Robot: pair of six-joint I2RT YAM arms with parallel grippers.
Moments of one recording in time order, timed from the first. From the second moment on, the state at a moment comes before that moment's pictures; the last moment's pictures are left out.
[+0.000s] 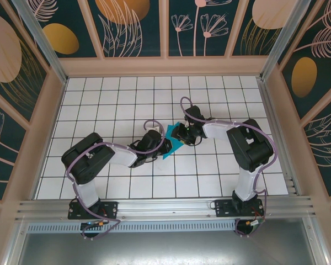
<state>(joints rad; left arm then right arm) -0.82 1.82 0.70 0.48 0.04 -0.95 0.54 1.88 1.01 -0.22 -0.35 0.86</state>
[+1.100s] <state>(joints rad) -0.82 1.83 0.71 0.45 0.01 -0.95 0.56 1.89 1.02 -0.22 -0.30 0.86</state>
